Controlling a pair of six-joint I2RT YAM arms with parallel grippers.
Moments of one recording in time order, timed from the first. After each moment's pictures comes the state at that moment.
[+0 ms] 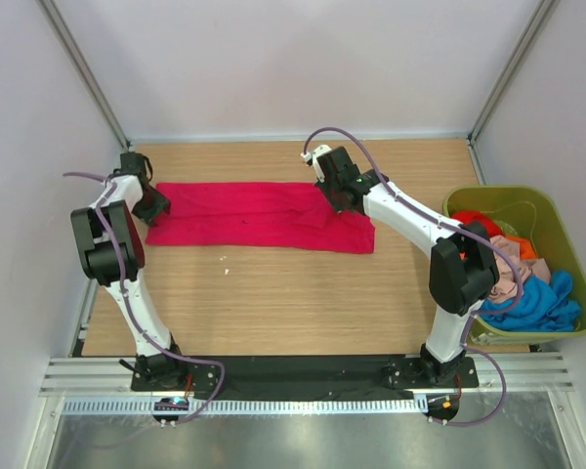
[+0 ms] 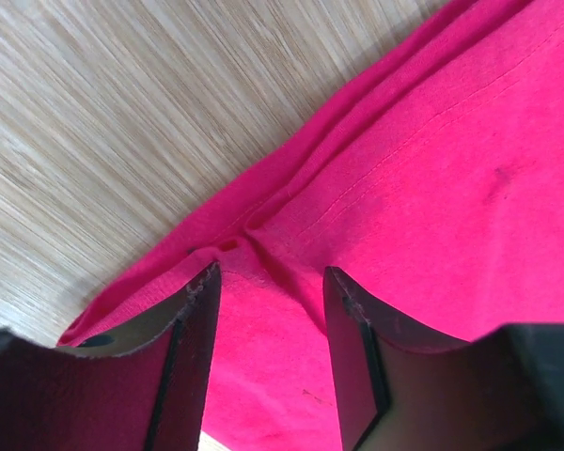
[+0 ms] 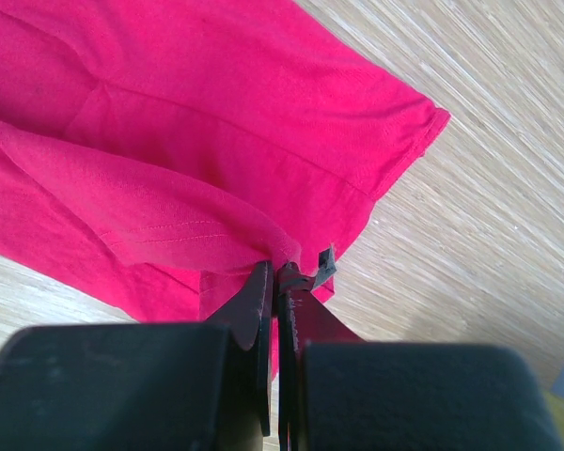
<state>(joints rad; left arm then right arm) 0.24 2.05 1.50 -0.60 -0.12 -0.71 0.57 1.81 1.49 -0.54 0.31 -0.19</state>
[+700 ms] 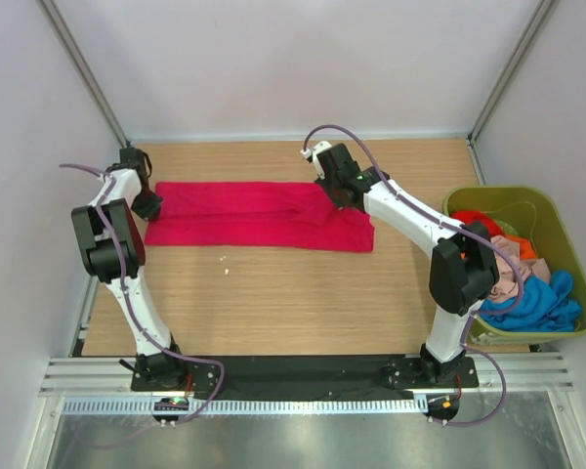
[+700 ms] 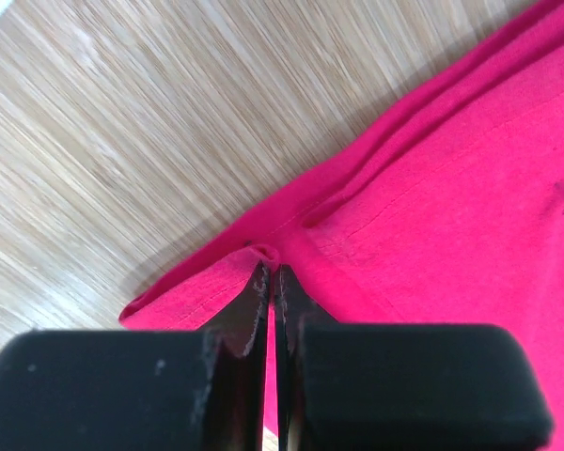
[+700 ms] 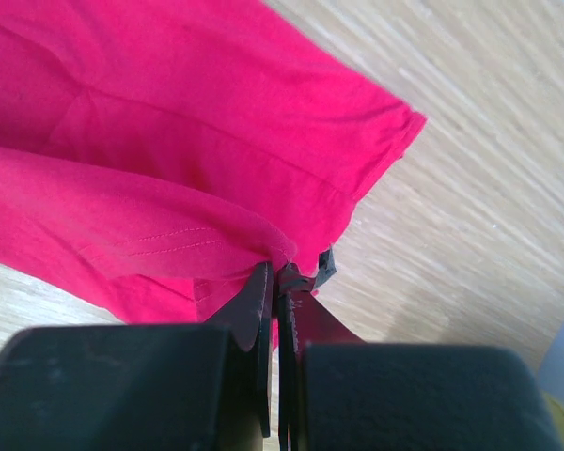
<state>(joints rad) 0.24 2.09 1.60 -0.73 -0.22 -0.66 0.57 1.81 1.51 -0.56 0.34 -0.20</state>
